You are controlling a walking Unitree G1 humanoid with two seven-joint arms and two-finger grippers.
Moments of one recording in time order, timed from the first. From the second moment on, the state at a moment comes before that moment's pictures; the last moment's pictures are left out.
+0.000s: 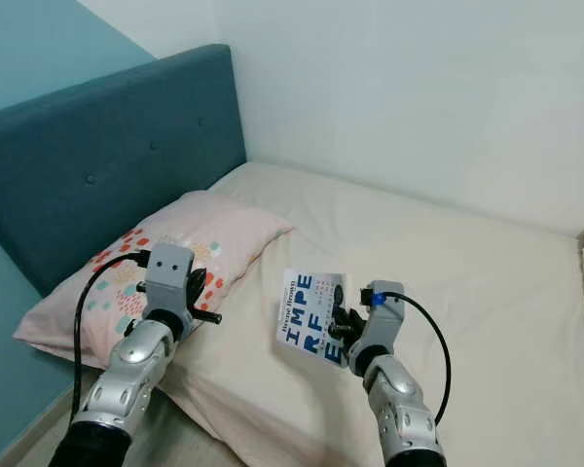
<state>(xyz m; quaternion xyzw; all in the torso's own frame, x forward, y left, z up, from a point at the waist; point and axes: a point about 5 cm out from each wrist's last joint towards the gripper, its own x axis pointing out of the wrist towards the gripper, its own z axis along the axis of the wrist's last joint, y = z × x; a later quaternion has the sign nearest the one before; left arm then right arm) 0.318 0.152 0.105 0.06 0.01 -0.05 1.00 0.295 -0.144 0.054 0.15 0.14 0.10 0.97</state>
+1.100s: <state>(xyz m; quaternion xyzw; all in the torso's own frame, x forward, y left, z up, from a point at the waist) 0.320 0.149 0.106 0.10 0.01 -0.07 0.99 0.298 -0.130 0.056 0.16 0.14 0.11 0.97</state>
